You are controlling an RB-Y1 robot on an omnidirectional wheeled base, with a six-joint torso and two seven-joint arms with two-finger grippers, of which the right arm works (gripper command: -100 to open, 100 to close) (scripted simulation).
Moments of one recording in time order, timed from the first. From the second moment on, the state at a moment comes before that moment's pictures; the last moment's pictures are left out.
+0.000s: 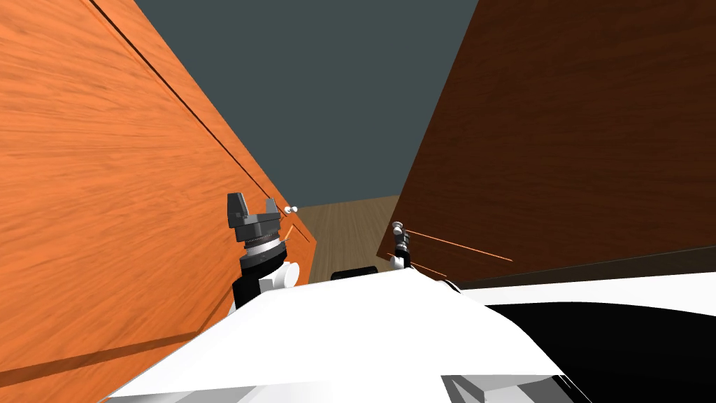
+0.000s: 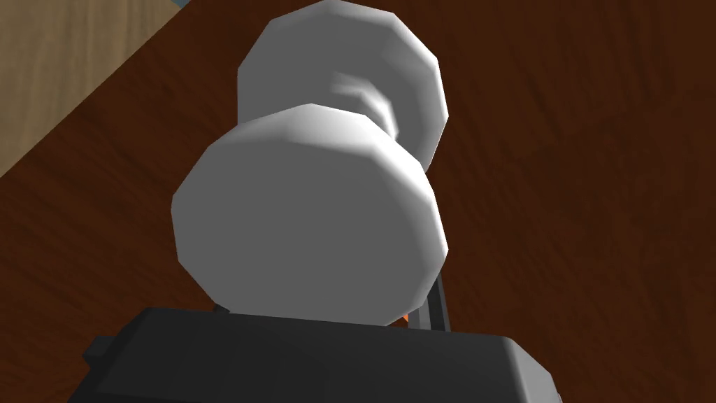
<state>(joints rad) -0.13 -0.18 -0.05 -0.51 -0.62 -0.96 -0.39</state>
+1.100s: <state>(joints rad) -0.14 -0.14 -0.06 -0.52 -0.67 -0.95 -0.60</state>
